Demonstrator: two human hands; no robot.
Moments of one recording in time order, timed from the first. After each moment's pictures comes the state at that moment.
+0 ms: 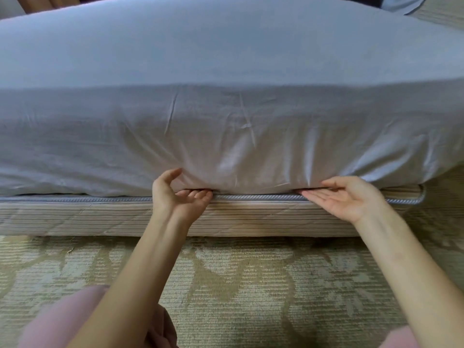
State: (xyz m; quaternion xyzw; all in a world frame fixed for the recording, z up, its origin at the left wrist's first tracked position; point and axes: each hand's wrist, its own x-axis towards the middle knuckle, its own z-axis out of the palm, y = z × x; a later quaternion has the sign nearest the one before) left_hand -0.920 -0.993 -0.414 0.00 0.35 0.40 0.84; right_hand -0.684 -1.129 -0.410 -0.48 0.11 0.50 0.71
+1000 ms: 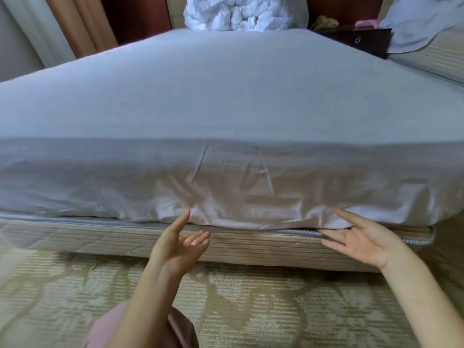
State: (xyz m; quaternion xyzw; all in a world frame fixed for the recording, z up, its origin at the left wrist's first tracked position) left_hand -0.967 -1.011 -0.401 0.04 0.43 0.37 0.82; right_hand -0.669 -1.153 -0.399 -0.53 -0.04 0.57 0.63
